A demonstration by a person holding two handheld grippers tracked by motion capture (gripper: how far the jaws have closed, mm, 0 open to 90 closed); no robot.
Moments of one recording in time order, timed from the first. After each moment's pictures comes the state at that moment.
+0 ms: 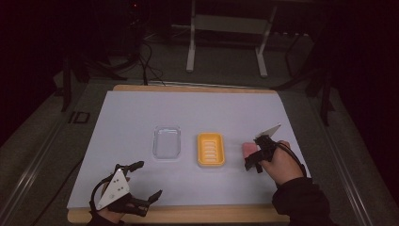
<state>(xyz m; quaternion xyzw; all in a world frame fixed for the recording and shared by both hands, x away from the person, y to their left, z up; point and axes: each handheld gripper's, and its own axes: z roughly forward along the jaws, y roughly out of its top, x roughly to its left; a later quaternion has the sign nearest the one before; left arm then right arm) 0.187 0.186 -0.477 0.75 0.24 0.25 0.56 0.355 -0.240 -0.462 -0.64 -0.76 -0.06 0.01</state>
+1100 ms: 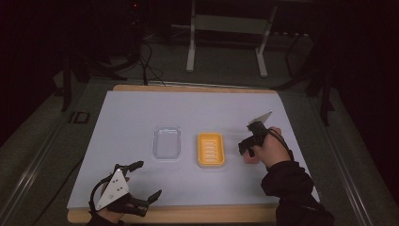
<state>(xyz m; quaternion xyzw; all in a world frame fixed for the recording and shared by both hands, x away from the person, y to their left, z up) 0.187 0.187 -0.477 0.75 0.24 0.25 0.56 0.402 -0.224 -0.465 -0.64 -0.76 -0.07 -0.03</state>
